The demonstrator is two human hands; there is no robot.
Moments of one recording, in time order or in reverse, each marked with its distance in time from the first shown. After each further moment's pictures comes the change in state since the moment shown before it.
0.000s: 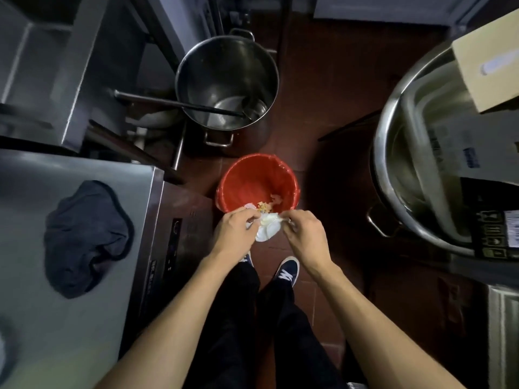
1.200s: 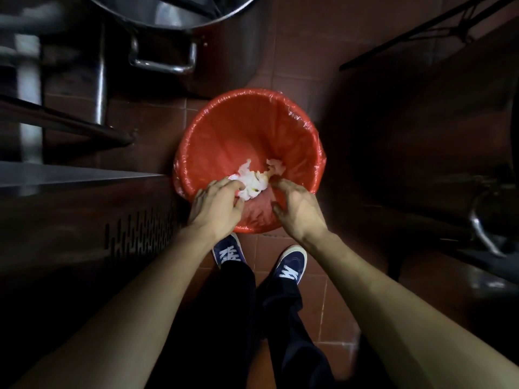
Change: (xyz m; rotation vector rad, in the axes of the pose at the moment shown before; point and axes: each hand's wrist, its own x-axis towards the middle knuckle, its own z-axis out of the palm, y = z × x) left_hand 0.192 -0.203 0.174 0.285 -0.308 -0.066; right_hand 0.161 0.179 0.224 -0.226 -0.337 0.171
